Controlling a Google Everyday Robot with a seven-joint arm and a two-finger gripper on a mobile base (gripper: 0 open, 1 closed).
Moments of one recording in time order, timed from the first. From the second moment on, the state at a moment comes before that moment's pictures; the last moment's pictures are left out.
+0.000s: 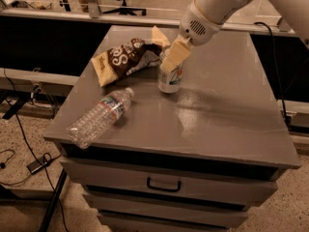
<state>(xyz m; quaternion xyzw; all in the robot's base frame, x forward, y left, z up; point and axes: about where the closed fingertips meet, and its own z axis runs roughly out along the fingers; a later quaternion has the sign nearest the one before) 0.609 -0.053 0.930 -0.54 0.80 0.13 0.22</state>
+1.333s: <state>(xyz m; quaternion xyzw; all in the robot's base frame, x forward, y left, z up) 0.616 -0.042 0.922 -0.54 0.80 0.12 0.22</state>
